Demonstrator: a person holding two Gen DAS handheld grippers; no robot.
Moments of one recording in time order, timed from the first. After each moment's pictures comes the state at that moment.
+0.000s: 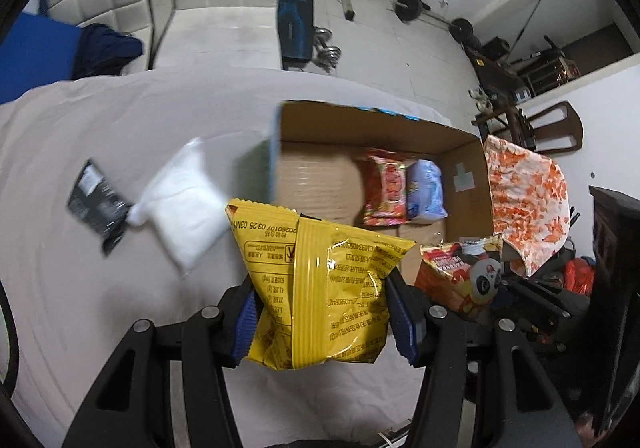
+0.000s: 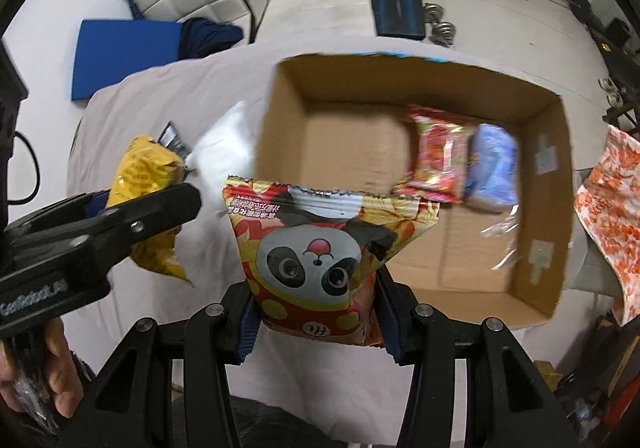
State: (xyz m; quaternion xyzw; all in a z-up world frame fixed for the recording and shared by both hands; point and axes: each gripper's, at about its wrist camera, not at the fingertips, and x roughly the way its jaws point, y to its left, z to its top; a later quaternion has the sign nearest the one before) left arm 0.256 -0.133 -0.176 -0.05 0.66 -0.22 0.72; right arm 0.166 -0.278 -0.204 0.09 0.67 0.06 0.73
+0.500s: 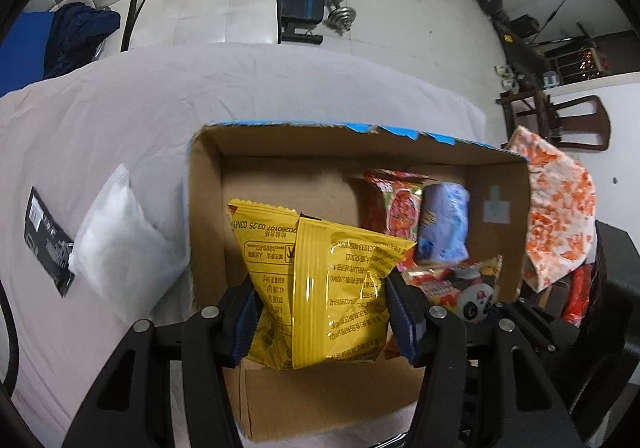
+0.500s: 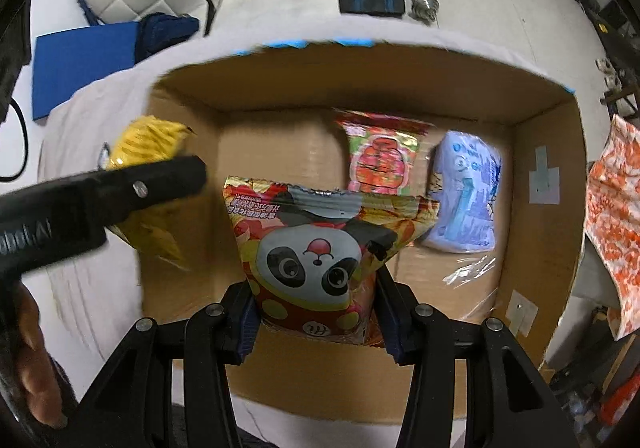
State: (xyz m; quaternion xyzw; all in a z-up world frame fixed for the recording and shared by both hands) left arm 0.328 -0.211 -0.253 -0.03 0.72 -0.18 0.67; right arm 0.231 -0.349 -0.302 0.09 0.71 0.03 0.70
